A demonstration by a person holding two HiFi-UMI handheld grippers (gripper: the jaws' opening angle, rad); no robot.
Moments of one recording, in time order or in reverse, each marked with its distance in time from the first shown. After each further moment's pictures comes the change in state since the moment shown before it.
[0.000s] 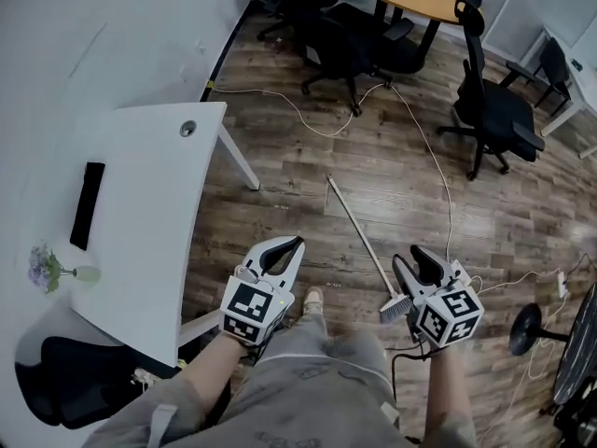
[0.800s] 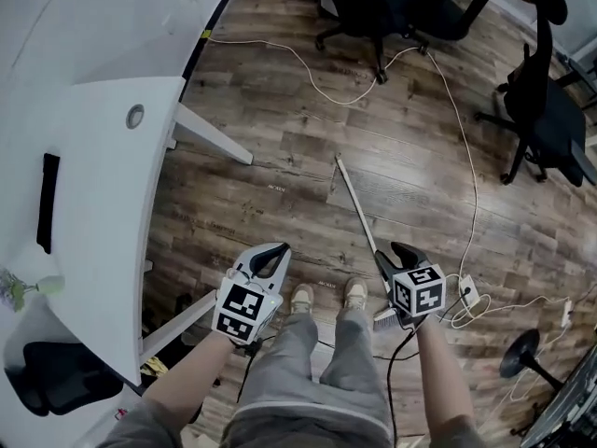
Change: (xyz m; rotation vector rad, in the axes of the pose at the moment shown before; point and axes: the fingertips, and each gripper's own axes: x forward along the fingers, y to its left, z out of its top) left arm 0.182 0.086 -0.161 -0.150 0.282 0.076; right arm 0.254 -0.162 -0.173 -0.014 0.456 0.089
